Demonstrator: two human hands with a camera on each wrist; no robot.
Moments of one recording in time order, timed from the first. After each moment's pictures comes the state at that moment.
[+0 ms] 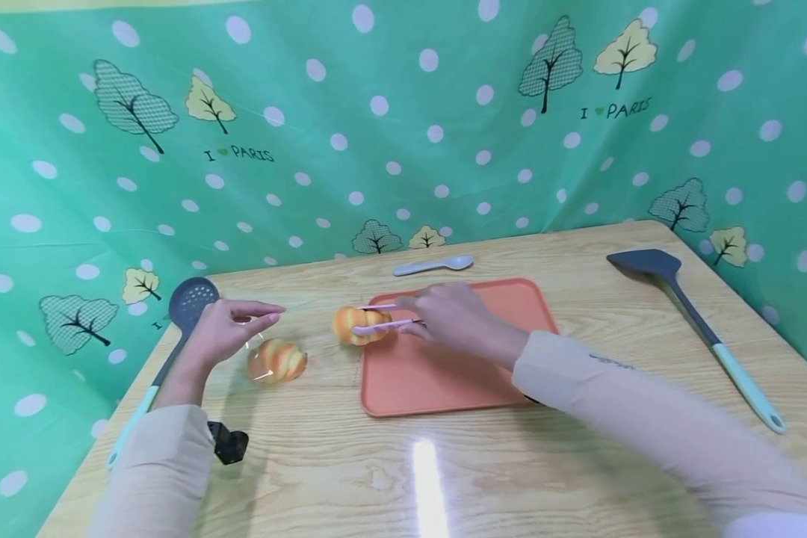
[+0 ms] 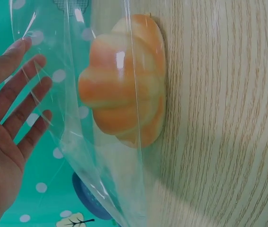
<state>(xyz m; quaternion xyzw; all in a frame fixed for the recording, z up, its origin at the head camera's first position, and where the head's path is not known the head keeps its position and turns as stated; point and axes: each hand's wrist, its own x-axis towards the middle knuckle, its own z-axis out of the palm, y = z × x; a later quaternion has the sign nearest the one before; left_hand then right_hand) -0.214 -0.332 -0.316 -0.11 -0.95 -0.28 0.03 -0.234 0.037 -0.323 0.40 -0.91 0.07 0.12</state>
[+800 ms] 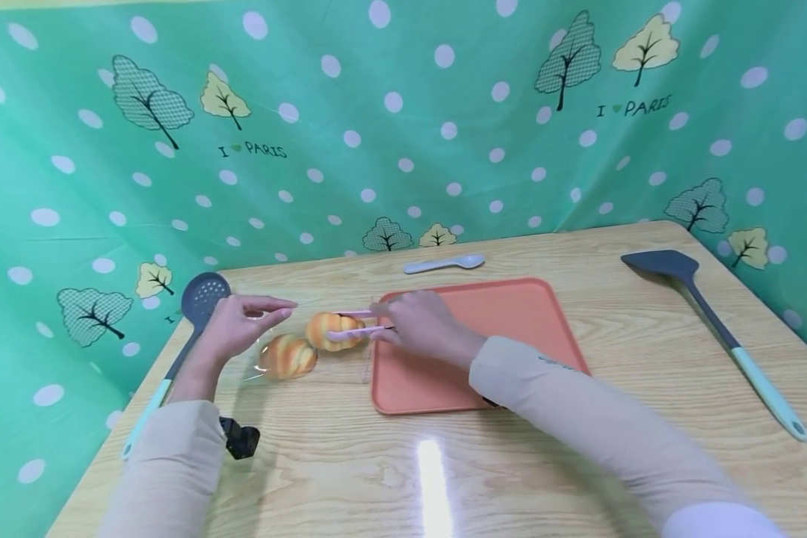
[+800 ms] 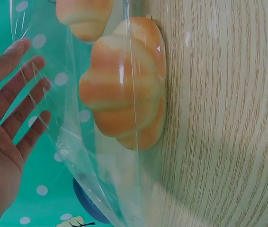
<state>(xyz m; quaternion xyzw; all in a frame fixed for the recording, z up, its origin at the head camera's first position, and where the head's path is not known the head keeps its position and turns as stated) -0.215 -0.334 -0.316 -0.11 -0.95 -0.30 0.03 -0.242 -0.021 -0.340 0.39 -0.91 0.10 0.08</state>
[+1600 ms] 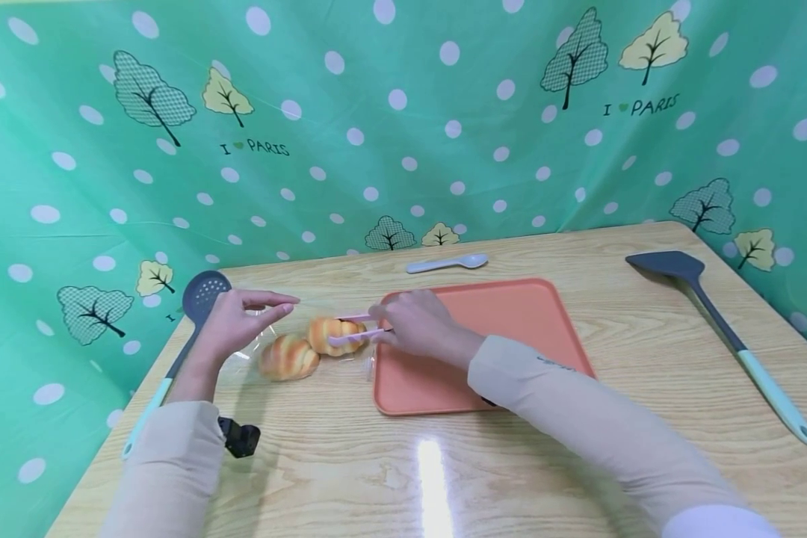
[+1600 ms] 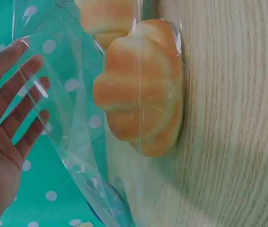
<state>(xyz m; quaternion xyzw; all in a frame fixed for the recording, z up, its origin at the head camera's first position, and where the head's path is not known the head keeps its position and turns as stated) -0.216 -0.331 -0.310 -0.11 -0.95 -0.30 0.05 -0.247 -0.029 -0.341 0.40 -0.91 0.08 0.07</state>
